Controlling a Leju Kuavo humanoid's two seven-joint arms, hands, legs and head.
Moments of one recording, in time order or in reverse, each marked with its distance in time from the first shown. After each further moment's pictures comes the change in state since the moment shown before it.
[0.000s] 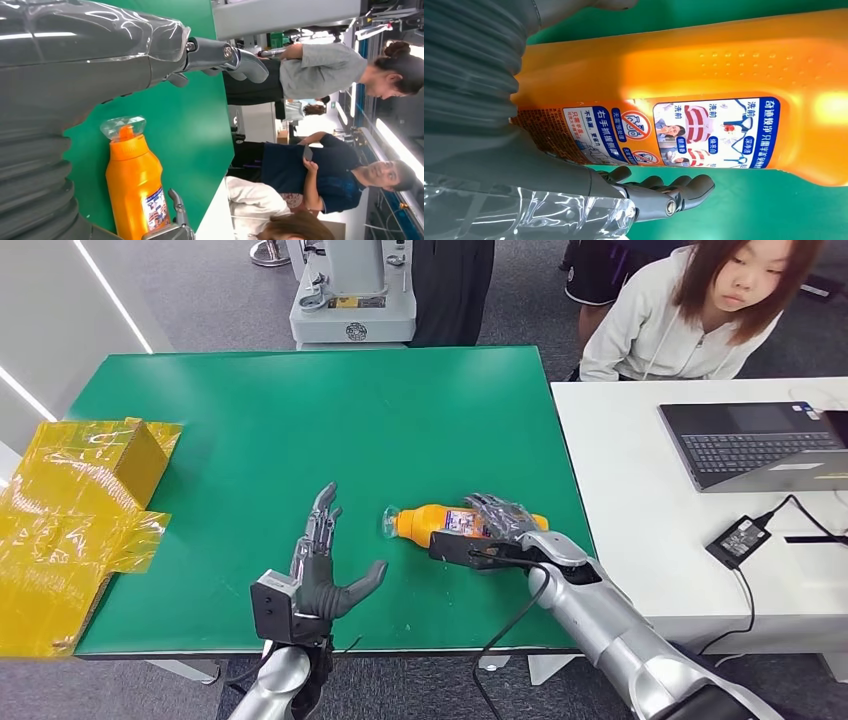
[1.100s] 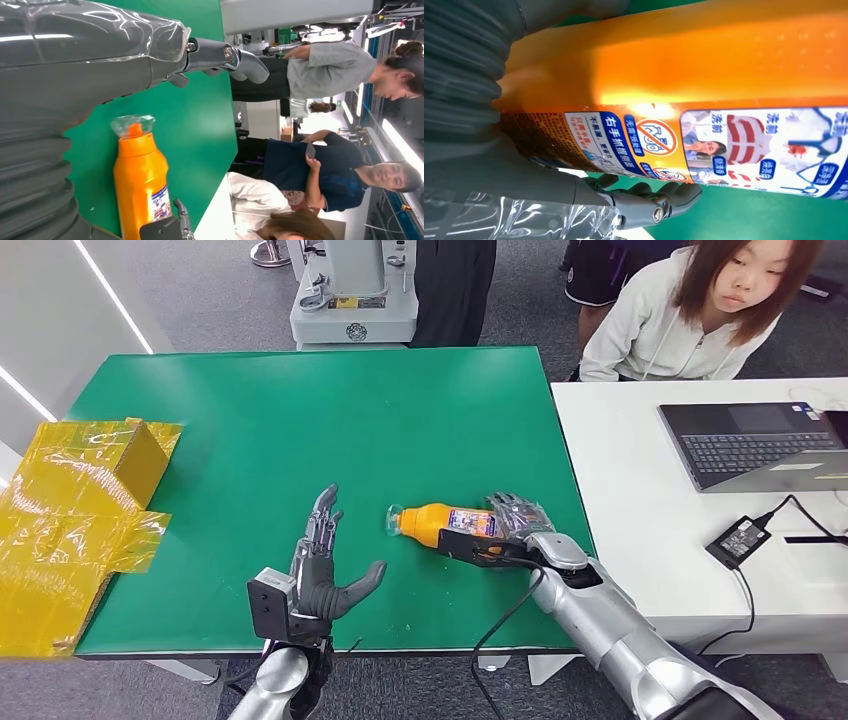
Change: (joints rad) left arm 0.004 0.002 0.002 0.000 0.034 -0.024 0.014; right arm 0.008 -0.013 0.003 -0.005 0.077 -0.021 0.169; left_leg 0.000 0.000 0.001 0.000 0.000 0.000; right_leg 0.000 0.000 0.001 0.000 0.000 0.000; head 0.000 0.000
